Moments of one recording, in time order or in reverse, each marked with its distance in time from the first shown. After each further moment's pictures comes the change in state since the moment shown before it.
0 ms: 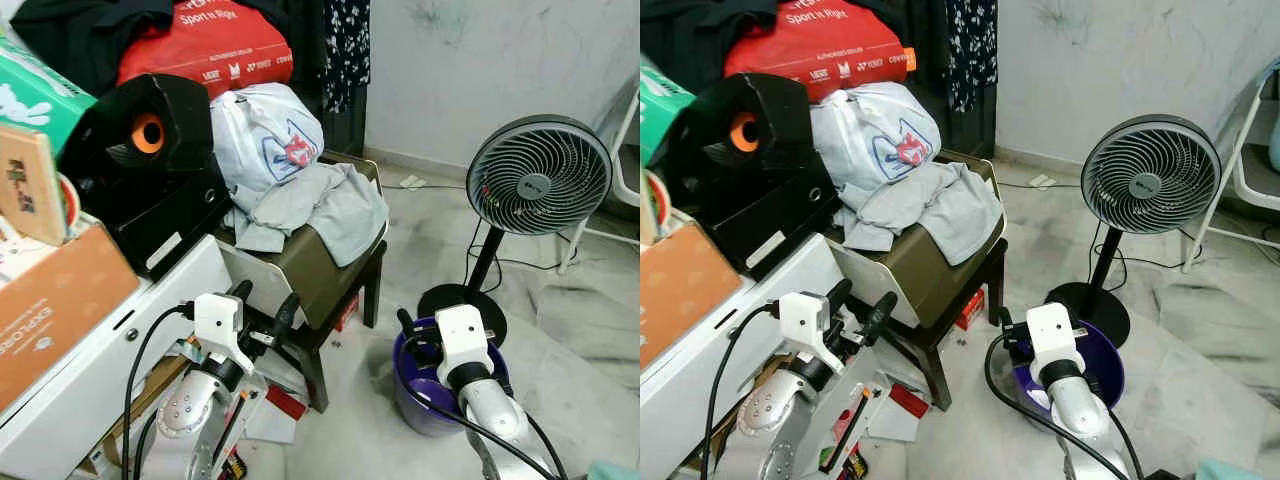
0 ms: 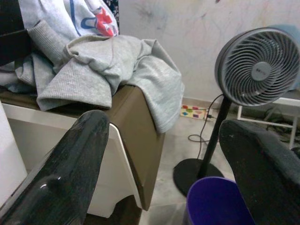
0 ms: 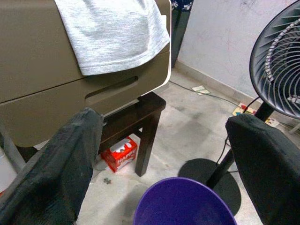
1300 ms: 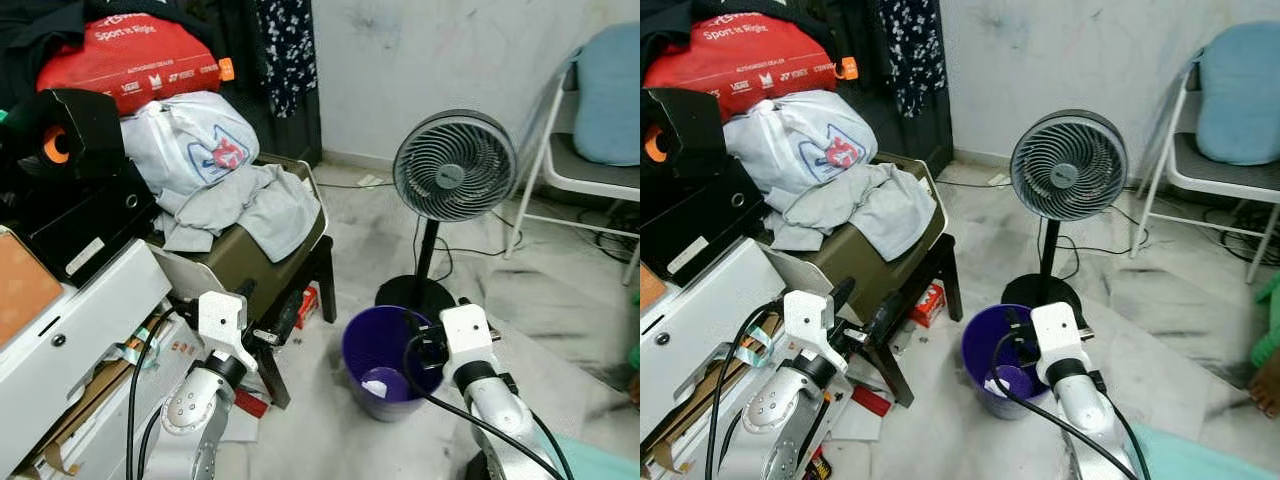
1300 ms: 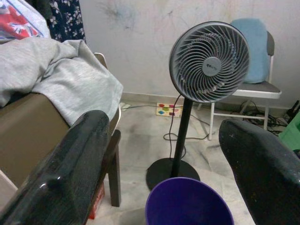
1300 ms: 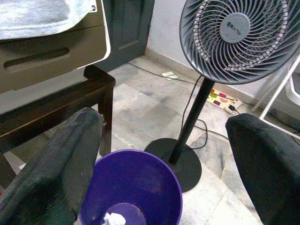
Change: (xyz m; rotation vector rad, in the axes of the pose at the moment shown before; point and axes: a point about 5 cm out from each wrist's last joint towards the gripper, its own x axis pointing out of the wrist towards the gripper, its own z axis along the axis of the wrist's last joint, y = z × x) left arm 0.003 0.000 0.000 0.023 -0.005 -0.002; right arm 0.004 -0.004 -0.005 -0.005 0.024 -0.010
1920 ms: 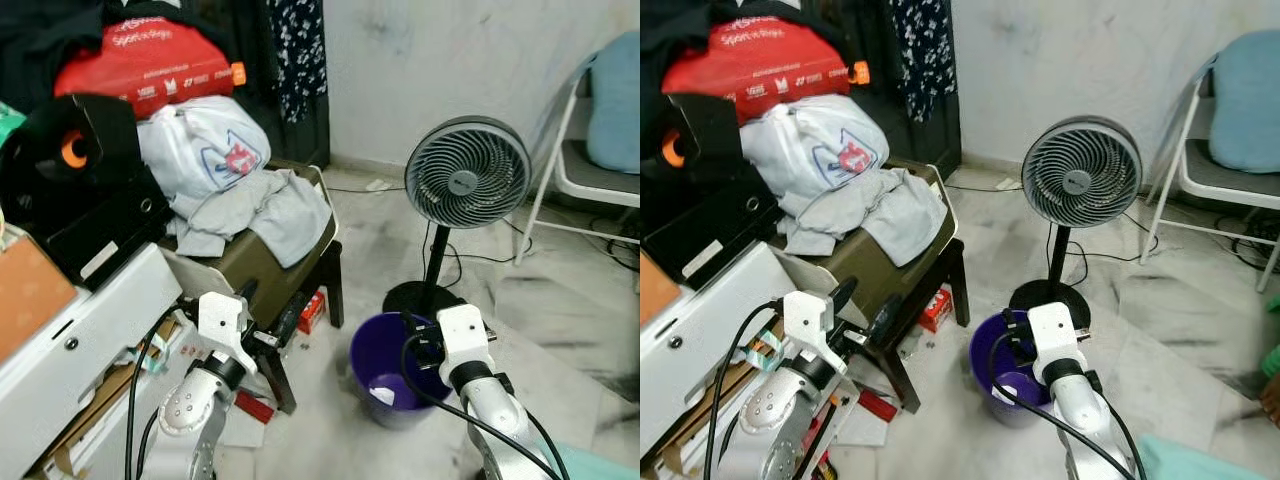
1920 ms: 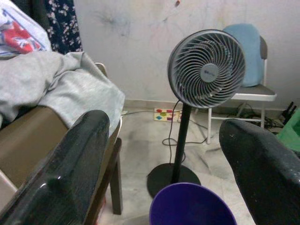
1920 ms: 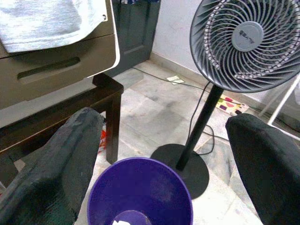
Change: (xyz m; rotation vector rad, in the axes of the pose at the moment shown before) left arm 0.000 0.000 0.003 0.009 -0.018 -0.043; right arm 0.003 0.002 0.000 0.005 -0.003 0.004
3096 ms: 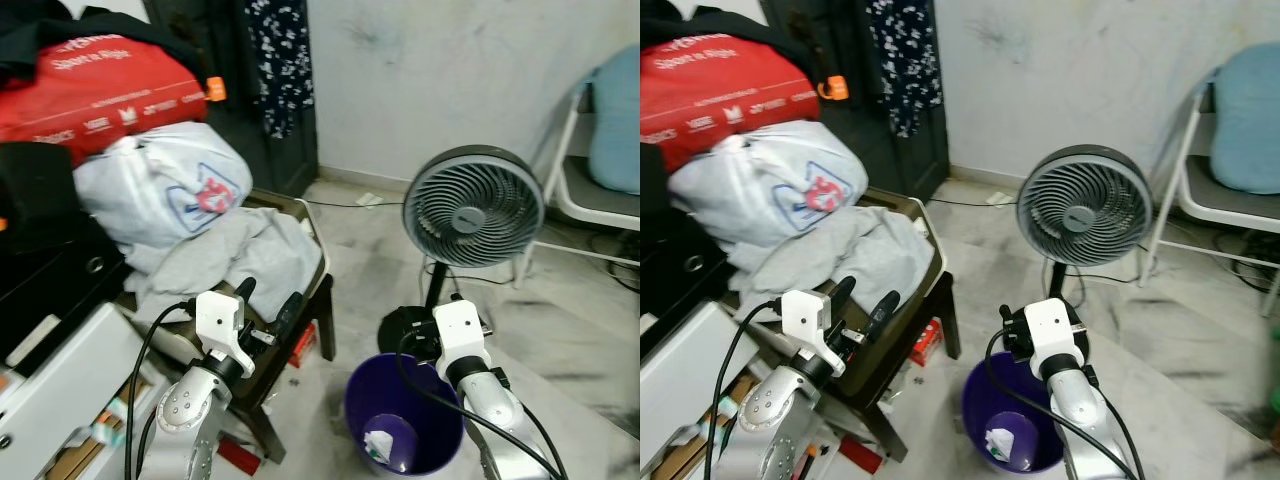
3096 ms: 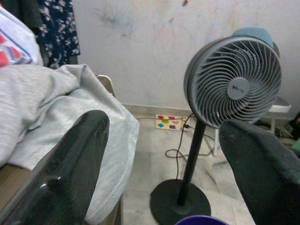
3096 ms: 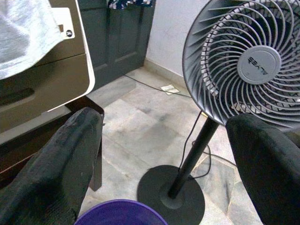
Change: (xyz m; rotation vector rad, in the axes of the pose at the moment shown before) left arm 0.001 0.001 -0.005 -0.029 0.009 0.003; right arm 0.004 -0.001 0.000 -0.019 -0.003 0.008
